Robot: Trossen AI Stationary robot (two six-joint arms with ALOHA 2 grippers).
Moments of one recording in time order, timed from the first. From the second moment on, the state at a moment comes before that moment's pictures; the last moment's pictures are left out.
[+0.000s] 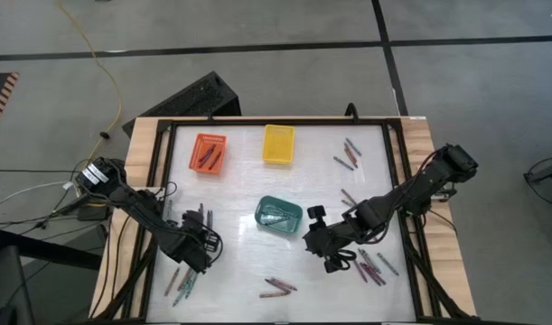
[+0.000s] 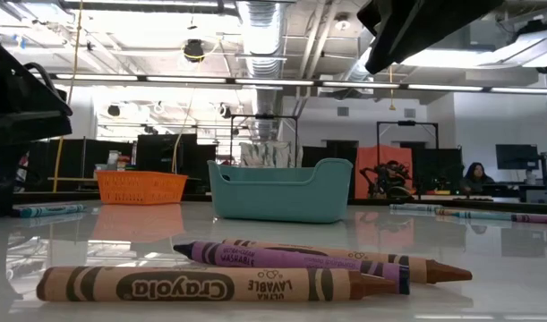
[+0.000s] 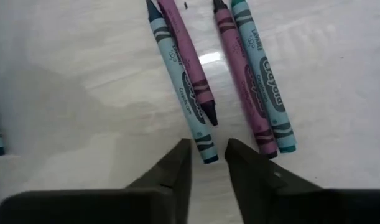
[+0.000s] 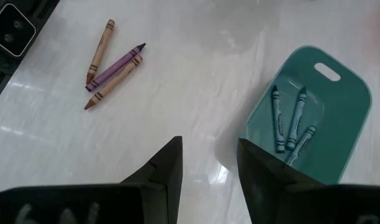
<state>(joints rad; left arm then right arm) -0.67 1.60 0.75 -0.93 -0.29 -2.04 0.51 1.44 1.12 -0.50 0.29 0.07</state>
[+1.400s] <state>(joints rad) -0.58 1.44 0.95 -1.08 -0.58 -1.37 0.51 1.44 1.12 -0.52 0.30 0.09</state>
